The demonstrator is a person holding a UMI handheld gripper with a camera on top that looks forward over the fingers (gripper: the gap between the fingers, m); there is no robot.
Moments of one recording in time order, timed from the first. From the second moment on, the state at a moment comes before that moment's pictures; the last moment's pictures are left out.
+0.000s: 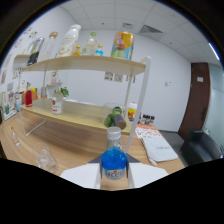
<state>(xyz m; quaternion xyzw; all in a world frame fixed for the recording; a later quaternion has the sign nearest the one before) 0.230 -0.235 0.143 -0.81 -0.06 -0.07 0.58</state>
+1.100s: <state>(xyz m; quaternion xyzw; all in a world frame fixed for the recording) 0.272 -0.254 0.048 -0.88 0.03 -0.02 0.47</state>
